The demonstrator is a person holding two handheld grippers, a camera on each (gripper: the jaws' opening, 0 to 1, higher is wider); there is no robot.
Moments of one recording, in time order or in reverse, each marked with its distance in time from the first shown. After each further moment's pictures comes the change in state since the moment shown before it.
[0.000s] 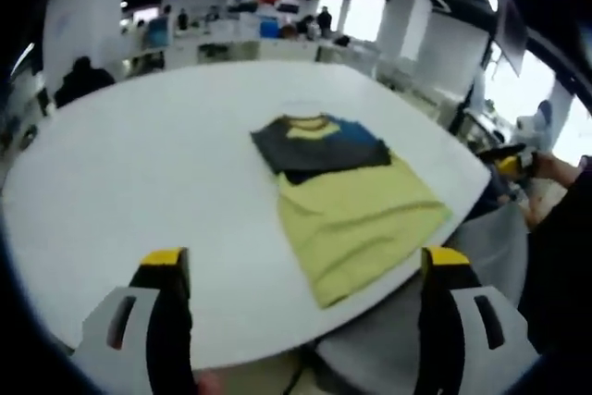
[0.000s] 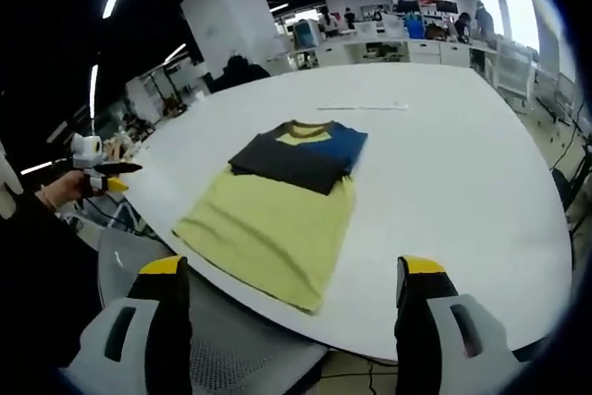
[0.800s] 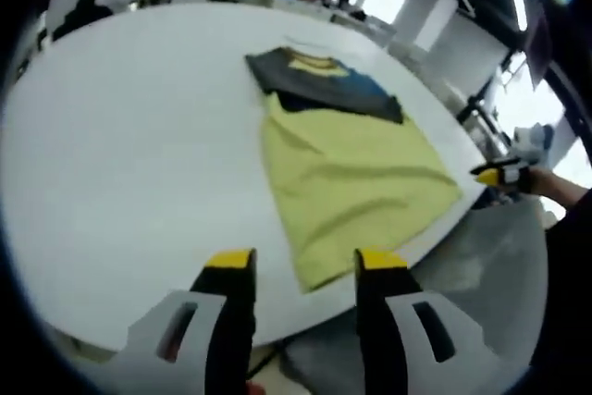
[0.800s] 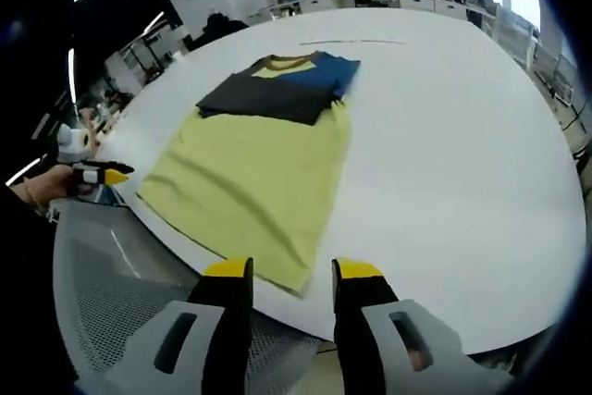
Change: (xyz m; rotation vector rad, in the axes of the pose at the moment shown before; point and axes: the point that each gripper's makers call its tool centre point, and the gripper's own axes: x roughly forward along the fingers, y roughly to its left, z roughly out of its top) left arm 0.072 -0.005 -0.086 -0.163 0.161 -0.042; right arm 0.063 -0.023 -0.074 0.040 0.219 -0.065
